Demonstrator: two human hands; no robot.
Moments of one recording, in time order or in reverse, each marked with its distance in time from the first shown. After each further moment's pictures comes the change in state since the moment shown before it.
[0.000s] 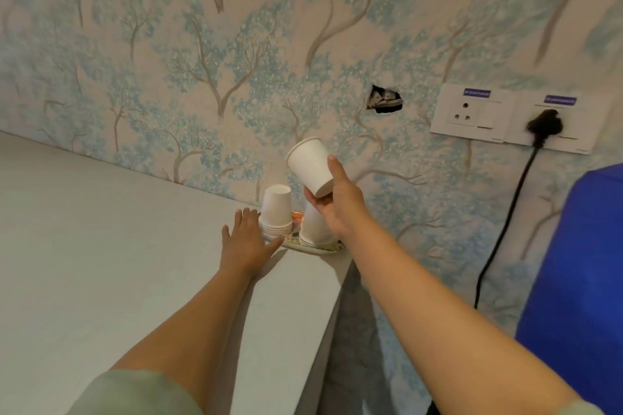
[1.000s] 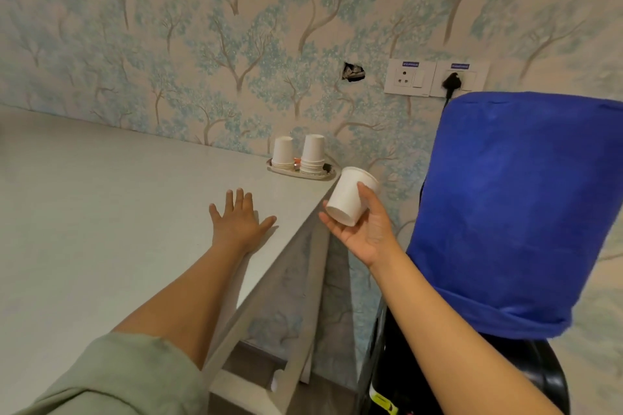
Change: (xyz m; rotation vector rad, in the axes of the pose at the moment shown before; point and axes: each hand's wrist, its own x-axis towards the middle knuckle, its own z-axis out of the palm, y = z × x) left_hand -0.242 0.020 -0.119 0.281 -0.131 -0.039; right_hand -0.291 0.024 -0.106 0.186 -0.175 0.124
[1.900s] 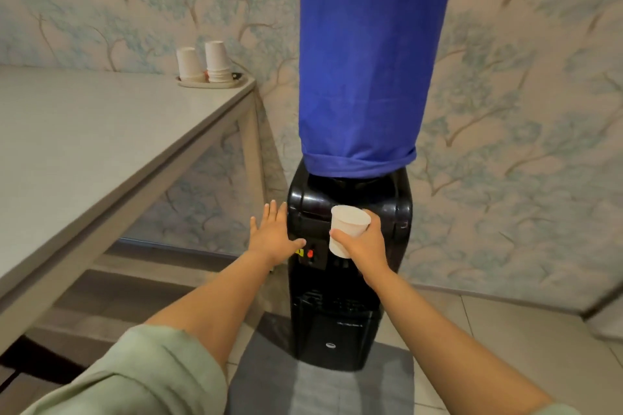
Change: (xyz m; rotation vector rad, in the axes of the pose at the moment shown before) left_hand -0.260 0.192 0.102 -0.139 -0.400 0.226; right_hand -0.238 0.015 -0.234 -0.983 0.620 -0.173
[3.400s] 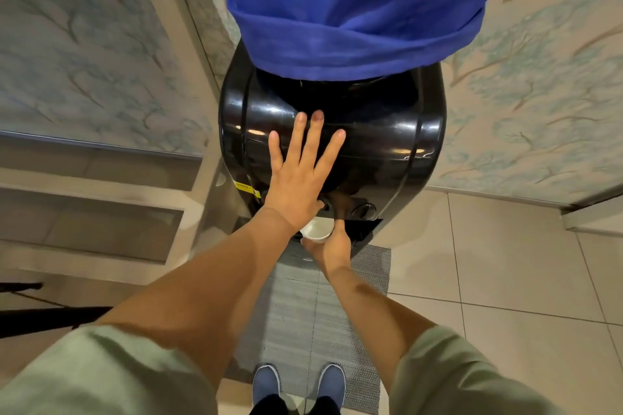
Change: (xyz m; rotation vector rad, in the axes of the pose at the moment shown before) left_hand 0.091 0.061 0.143 0.384 0.322 0.420; right_hand 0.061 0.219 0.052 -0.382 -0.156 0.451
